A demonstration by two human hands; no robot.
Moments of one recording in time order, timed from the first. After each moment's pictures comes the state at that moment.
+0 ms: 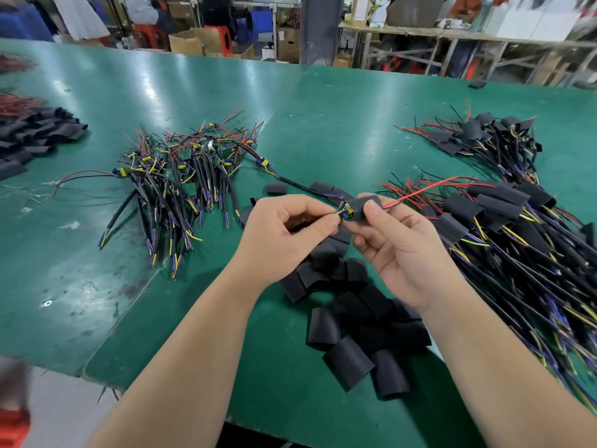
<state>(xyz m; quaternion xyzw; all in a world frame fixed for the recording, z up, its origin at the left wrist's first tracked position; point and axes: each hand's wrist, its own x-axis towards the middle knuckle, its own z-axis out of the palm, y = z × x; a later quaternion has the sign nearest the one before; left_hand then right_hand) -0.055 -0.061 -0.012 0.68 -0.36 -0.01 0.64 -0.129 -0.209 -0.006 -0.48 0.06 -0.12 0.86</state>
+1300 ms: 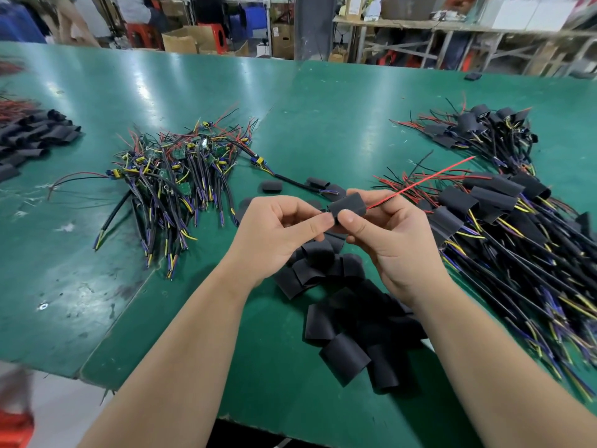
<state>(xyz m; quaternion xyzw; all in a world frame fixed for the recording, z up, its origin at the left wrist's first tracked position) -0.053 -0.061 -0.013 0.68 -0.29 -0.09 0.67 -0.125 -0.205 -0.013 -0.59 0.04 -0.21 0.78</state>
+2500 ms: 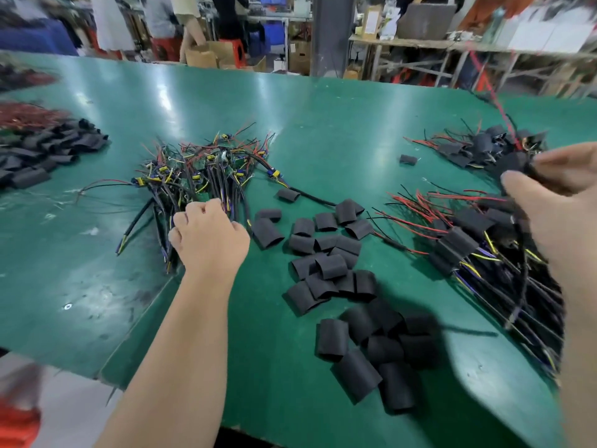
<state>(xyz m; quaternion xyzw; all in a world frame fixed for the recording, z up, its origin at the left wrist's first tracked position) 0.002 -0.013 -0.037 0.96 0.05 0.15 0.21 -0.162 -0.307 0.051 -0.76 0.24 -0.42 0.42</state>
